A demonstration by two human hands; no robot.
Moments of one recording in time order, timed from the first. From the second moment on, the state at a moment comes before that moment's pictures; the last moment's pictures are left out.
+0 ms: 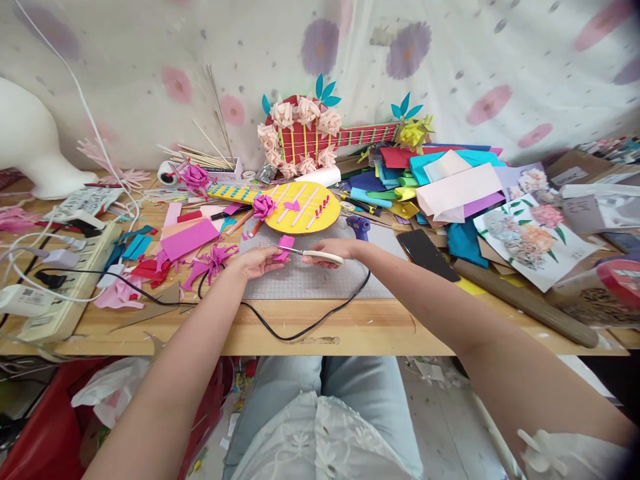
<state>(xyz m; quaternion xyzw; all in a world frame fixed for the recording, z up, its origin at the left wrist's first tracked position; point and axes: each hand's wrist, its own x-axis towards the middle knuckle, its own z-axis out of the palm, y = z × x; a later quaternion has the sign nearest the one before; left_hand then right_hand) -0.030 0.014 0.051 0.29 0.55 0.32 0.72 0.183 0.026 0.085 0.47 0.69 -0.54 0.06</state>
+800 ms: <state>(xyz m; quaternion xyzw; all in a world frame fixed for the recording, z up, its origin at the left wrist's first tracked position) -0.025 0.018 0.049 0.27 0.58 0.27 0.72 0.191 0.037 0.066 0.45 0.70 -0.54 0.09</state>
